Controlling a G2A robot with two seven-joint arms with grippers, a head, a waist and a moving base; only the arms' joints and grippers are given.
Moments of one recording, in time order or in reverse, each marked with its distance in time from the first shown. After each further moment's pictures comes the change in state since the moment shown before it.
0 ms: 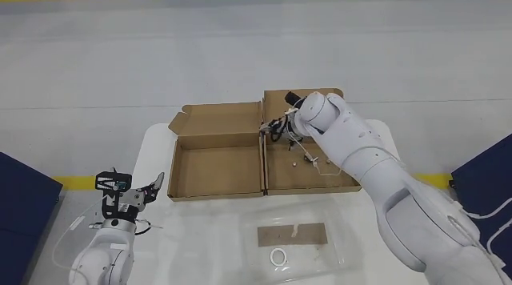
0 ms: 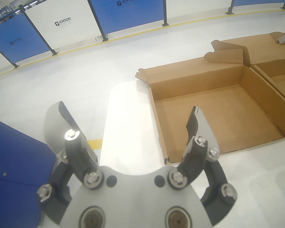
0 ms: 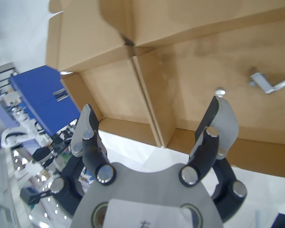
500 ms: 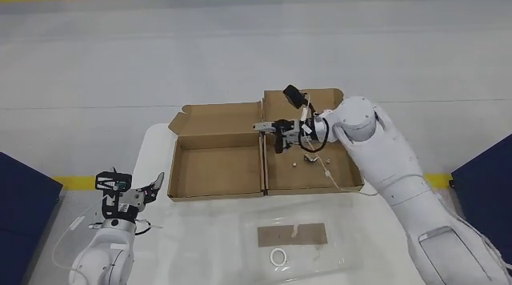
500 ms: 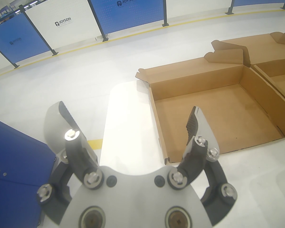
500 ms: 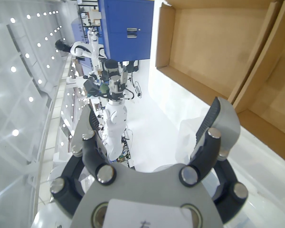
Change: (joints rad) left arm 0.000 0.000 0.000 0.000 0.000 0.000 0.000; right arm -0.345 0.222 0.421 -0.614 0.099 -0.206 0.305
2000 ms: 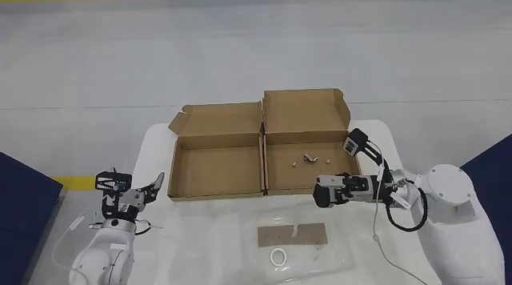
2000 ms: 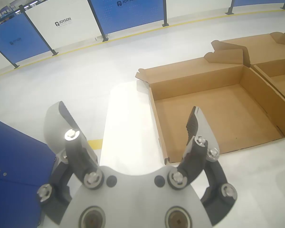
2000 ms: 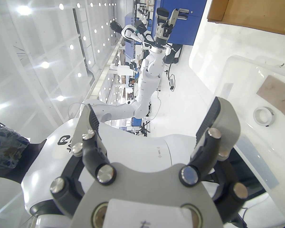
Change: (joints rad) left arm 0.000 0.000 0.000 0.000 0.000 0.000 0.000; right arm -0.660 0.141 0.532 -0.627 0.218 -0.026 0.182
